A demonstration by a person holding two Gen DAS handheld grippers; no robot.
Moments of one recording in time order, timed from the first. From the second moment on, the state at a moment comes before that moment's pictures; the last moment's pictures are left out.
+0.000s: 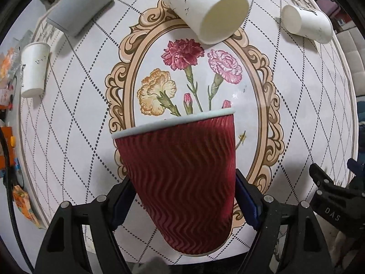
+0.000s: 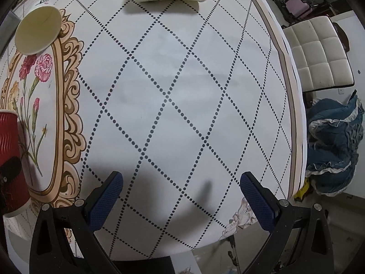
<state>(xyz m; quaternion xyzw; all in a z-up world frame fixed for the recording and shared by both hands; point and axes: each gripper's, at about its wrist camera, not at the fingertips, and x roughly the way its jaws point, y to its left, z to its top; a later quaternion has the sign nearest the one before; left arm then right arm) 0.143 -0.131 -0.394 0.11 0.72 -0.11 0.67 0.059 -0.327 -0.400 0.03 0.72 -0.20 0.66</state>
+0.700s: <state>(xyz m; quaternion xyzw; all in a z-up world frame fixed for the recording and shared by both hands) 0.152 -0.087 -0.365 0.04 0.70 -0.09 0.71 0.075 -0.299 -0.377 0.03 0.71 -0.18 0.68</state>
